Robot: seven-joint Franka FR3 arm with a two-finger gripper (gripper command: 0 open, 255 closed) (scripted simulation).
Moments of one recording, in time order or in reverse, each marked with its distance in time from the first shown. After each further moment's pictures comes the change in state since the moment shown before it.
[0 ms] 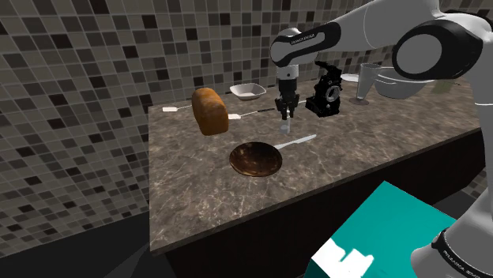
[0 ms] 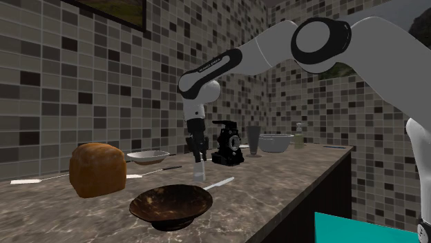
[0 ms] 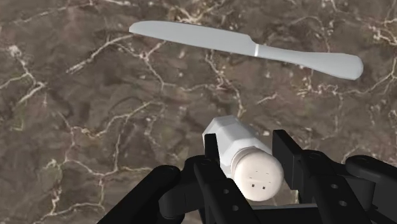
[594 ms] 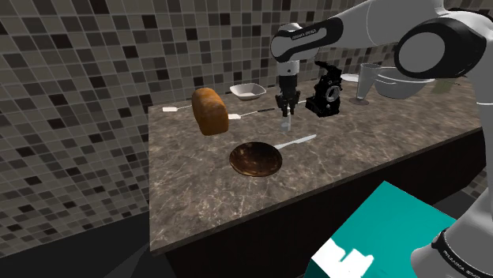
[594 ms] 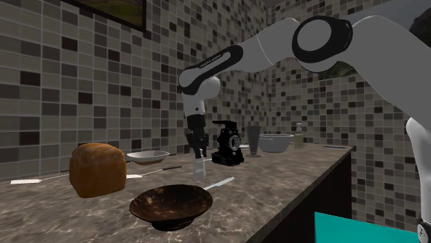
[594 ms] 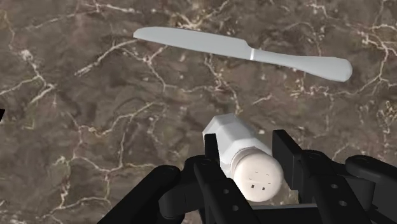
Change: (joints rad) arm 0.000 -0.012 -0.001 0.021 -0.002 -0.034 0.002
